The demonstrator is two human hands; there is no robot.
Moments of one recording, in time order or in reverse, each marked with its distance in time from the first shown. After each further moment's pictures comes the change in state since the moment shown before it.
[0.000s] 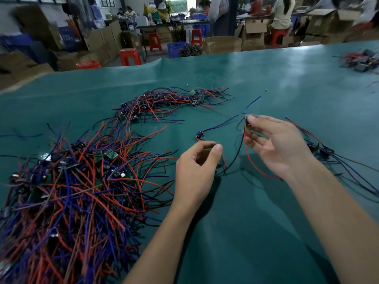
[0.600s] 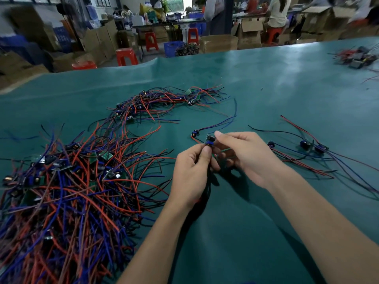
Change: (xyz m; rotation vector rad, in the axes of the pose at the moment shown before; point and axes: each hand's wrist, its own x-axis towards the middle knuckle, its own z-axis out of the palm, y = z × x) left_hand 0.000 0.002 -0.002 0.018 -0.092 0.022; right_hand -0.007 0.032 0.017 -0.391 -0.206 0.096
